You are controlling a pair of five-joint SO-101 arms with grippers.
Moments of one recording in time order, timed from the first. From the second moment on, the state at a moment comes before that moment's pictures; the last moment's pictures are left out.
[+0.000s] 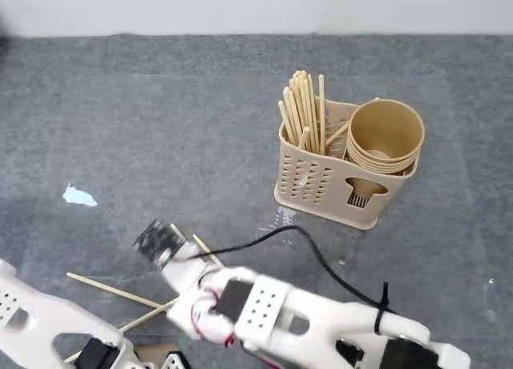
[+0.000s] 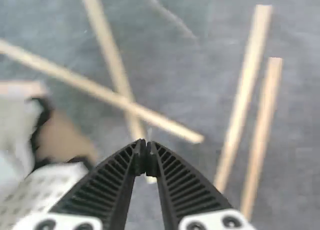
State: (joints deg) left arm -64.5 42.9 -26.2 98.4 -6.5; right arm -72.5 -22.8 51.3 43.8 -15.6
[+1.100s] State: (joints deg) left arm -64.5 42.9 -26.2 98.4 -6.5; right arm -72.9 -18.9 51.3 41.1 -2.8
